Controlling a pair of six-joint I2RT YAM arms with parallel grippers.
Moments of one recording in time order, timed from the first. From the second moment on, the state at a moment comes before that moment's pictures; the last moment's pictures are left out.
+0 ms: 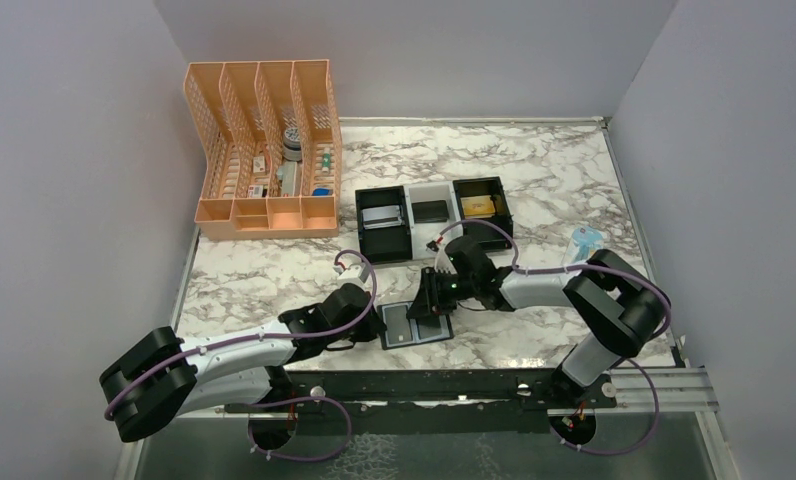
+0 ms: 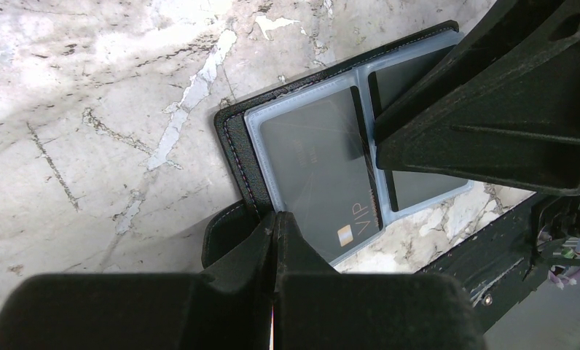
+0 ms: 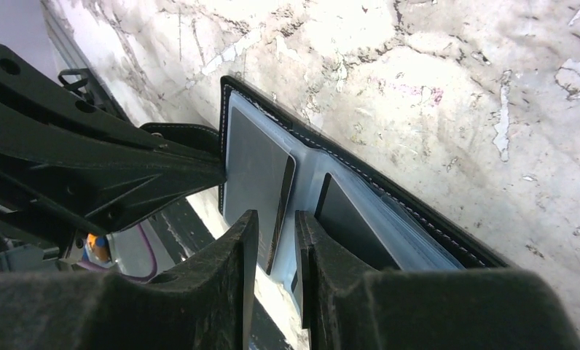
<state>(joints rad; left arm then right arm) -0.96 1.04 0.27 0.00 -0.10 -0.92 0.77 1.63 0.60 0.25 -0.51 0.73</state>
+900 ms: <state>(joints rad) -0.98 1.05 0.27 0.01 -0.11 -0.94 0.80 1.64 0.56 0.38 -0.50 0.84</state>
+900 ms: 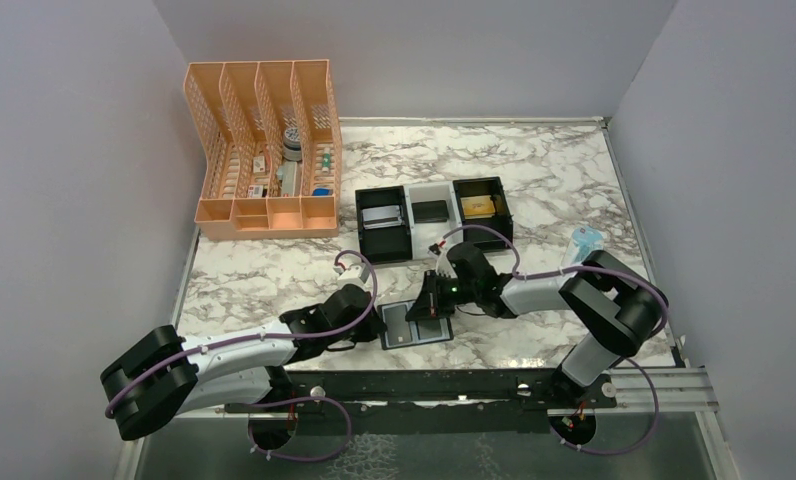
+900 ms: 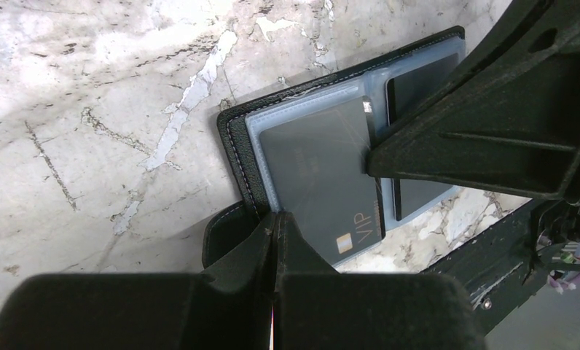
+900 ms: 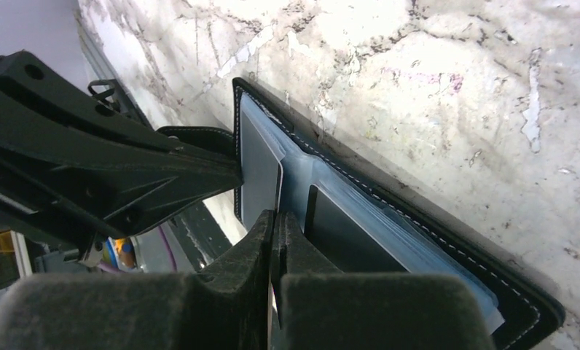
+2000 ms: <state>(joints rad) -0.98 1.01 0.25 0.01 -0.13 -0.96 0.72 1.63 0.51 0.38 -0.71 0.81</state>
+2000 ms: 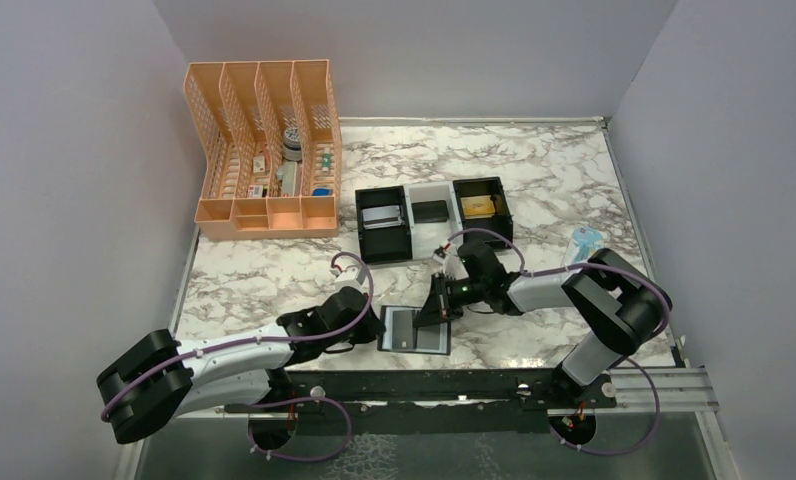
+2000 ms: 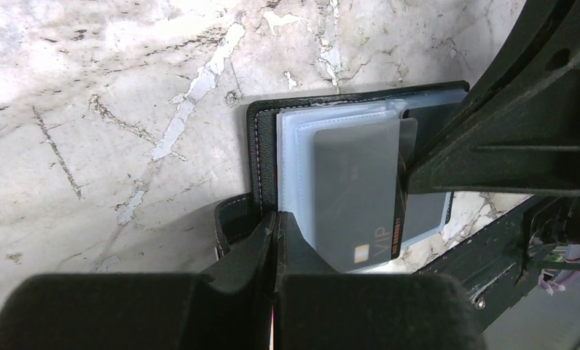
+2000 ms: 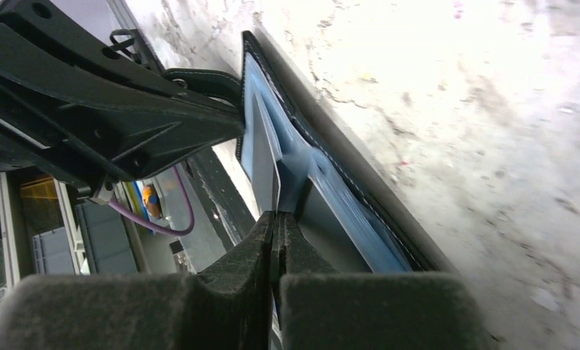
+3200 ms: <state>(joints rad) -1.03 0.95 0.37 -0.07 -0.17 -0.93 0.64 1.70 0.58 0.29 -0.77 0.72</state>
